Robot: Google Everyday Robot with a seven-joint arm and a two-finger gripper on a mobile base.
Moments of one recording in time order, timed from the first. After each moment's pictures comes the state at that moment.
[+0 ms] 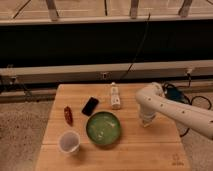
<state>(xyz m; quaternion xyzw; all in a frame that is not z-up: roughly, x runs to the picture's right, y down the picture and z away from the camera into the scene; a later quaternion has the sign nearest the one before) 0.236 0.194 0.825 -0.36 -0.04 -0.27 0.89</state>
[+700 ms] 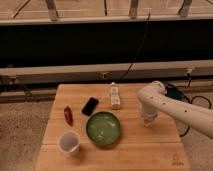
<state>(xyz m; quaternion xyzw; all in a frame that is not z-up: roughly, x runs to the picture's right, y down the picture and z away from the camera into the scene) 0.252 0.186 0.823 -0.37 -0.04 -0.27 0.89</state>
